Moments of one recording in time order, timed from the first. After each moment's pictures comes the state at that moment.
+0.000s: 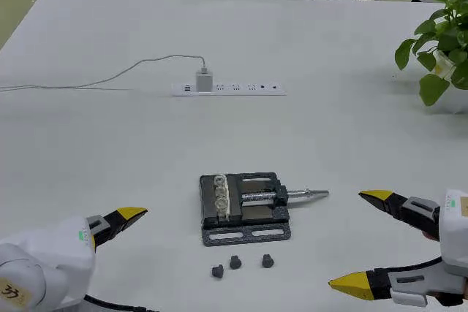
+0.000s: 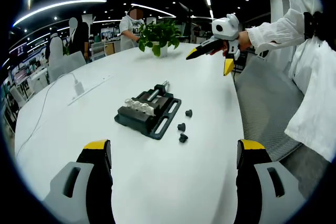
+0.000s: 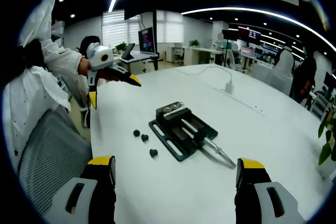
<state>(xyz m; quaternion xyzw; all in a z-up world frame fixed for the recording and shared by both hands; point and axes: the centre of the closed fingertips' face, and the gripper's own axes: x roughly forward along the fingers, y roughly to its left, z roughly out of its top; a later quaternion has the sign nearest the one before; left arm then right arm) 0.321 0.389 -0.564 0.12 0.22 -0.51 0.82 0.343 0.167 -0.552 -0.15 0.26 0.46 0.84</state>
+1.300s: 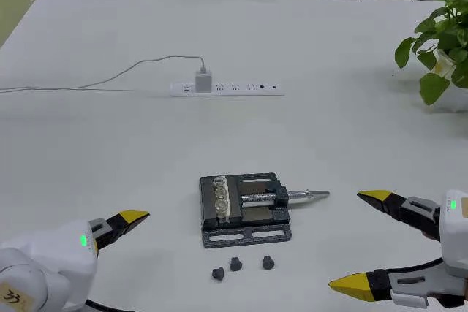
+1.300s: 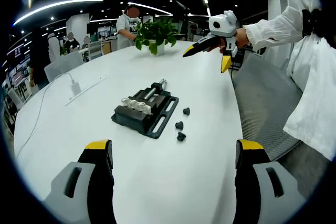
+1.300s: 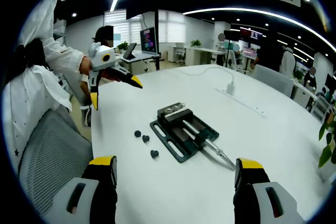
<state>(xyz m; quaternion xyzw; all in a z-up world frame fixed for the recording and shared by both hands) 0.318 0.388 -0.568 0.13 0.23 -0.52 0.81 0.342 0.171 -0.550 -0.15 0.26 0.47 0.83</state>
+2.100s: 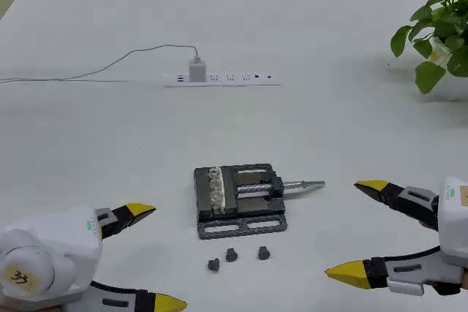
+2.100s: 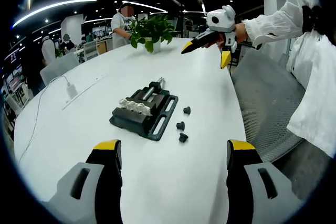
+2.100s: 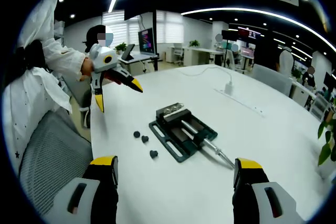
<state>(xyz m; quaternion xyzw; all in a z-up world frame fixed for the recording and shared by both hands) 0.326 0.380 -0.572 0.15 0.23 -0.54 0.80 0.342 0.168 -0.549 -0.15 0.26 0.46 0.84</state>
